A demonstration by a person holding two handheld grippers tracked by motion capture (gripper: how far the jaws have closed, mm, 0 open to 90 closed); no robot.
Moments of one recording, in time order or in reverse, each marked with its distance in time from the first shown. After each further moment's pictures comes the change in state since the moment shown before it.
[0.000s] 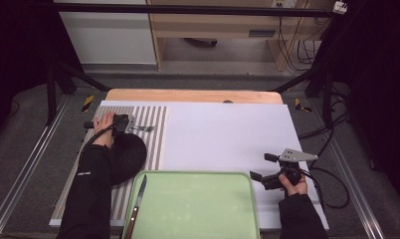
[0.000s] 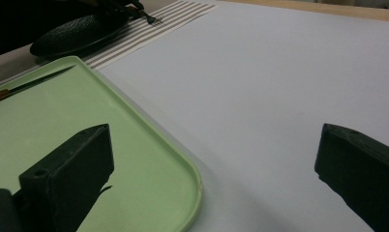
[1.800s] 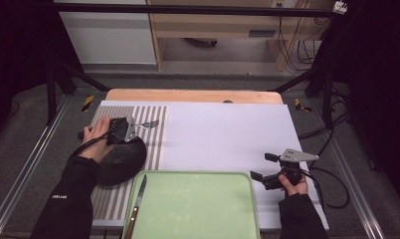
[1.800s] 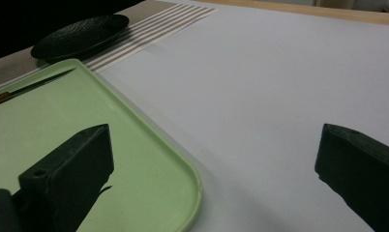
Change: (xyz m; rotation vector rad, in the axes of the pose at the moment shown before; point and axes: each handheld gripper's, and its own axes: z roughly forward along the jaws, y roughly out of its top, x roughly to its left) left arm -0.028 0.040 -0.105 -0.028 0.147 -0.144; right arm 0.000 0.000 -0.002 -0.010 -0.002 0.001
